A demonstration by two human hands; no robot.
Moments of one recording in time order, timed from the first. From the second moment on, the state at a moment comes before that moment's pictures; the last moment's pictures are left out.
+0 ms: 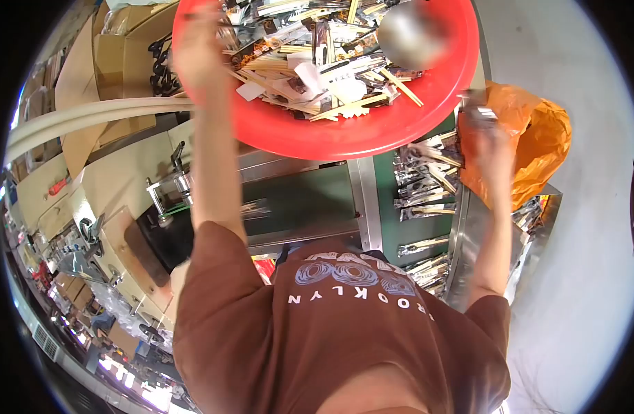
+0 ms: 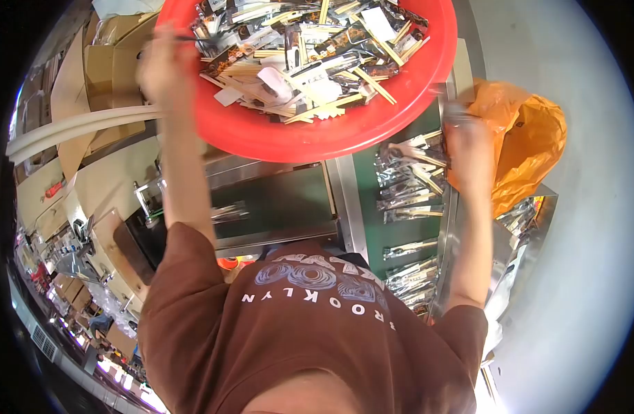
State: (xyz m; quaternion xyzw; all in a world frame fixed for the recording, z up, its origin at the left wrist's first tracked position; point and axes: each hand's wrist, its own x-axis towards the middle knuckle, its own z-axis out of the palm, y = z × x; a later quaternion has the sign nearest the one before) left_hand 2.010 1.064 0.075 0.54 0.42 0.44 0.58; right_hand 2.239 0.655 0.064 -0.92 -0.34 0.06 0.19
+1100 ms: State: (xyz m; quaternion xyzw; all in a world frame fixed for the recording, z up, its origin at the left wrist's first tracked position) left_hand 2.014 0.437 -0.211 0.98 -0.12 -0.01 0.15; right_hand 1.649 -0.086 -0.164 -0.80 0.55 0.09 0.23
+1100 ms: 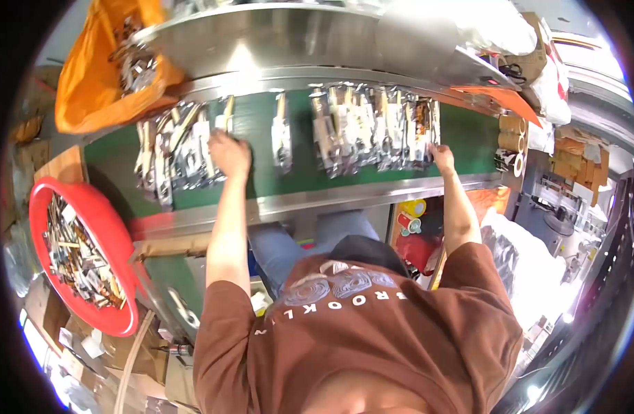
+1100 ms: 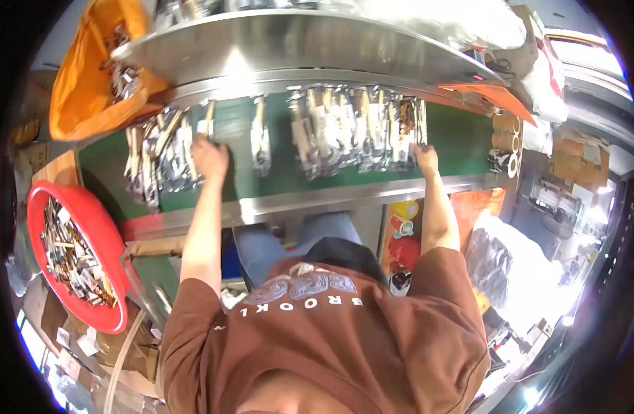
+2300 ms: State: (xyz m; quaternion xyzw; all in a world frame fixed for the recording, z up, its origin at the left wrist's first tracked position) left_hand 1.713 0.296 -0.123 0.67 0.24 -0.14 0.68; right_hand 1.805 0.148 -0.128 -0.61 0.13 0.41 0.67
